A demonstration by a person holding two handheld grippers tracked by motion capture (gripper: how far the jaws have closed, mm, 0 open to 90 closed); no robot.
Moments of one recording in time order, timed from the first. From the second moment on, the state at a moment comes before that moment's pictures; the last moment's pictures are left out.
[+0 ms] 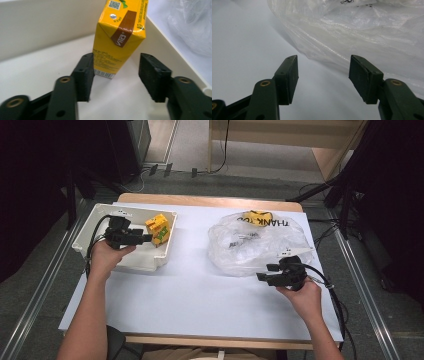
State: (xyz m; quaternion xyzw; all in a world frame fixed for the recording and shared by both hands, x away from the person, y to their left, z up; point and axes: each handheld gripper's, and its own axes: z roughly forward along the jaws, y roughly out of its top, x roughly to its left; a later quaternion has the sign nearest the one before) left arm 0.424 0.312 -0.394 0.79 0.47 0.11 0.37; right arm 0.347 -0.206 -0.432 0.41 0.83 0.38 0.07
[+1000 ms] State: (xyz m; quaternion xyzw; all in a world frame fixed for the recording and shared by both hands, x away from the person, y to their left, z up) left arm 0.432 0.282 -0.423 0.81 0.45 0.10 0.38; right arm 0.352 -0.205 -0.433 0.41 0.82 0.38 0.07
